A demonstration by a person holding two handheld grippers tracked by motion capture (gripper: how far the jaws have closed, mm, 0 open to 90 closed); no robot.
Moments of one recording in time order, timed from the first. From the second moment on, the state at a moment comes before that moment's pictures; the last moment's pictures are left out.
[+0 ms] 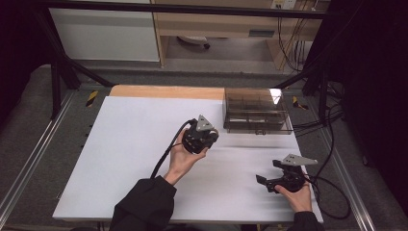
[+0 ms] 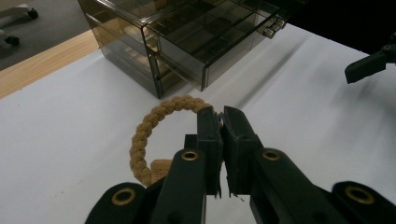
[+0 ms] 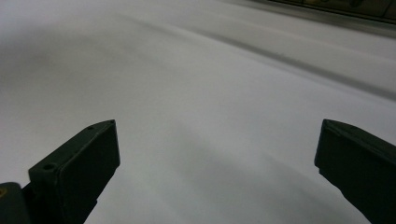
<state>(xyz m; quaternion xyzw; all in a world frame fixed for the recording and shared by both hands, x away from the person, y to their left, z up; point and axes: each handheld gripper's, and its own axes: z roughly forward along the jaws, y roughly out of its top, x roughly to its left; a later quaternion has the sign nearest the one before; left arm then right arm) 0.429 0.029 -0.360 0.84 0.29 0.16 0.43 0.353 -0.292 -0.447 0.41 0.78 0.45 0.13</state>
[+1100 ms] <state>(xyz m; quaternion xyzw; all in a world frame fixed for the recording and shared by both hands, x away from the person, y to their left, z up) 0.453 -0.022 -0.340 0.84 0.29 0.16 0.44 0.353 -0.292 -0.447 0.41 0.78 0.45 0.13</state>
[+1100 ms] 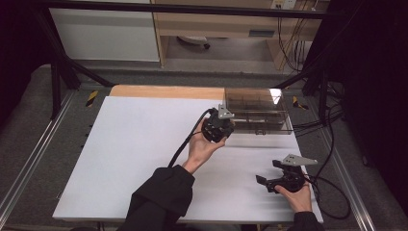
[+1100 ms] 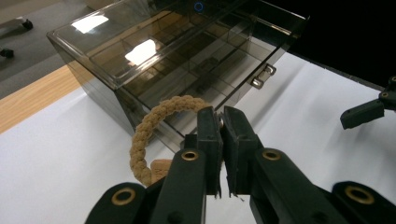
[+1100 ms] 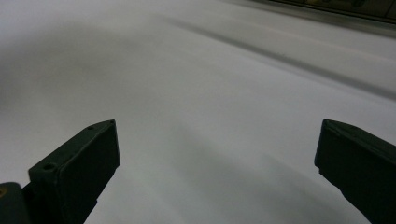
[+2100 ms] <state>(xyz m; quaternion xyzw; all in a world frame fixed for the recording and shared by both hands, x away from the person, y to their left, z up) 0.476 -0.066 -0.331 0.84 0.28 0.16 0.43 0.352 -0.291 -0.448 0.41 0.78 0.45 0.13</state>
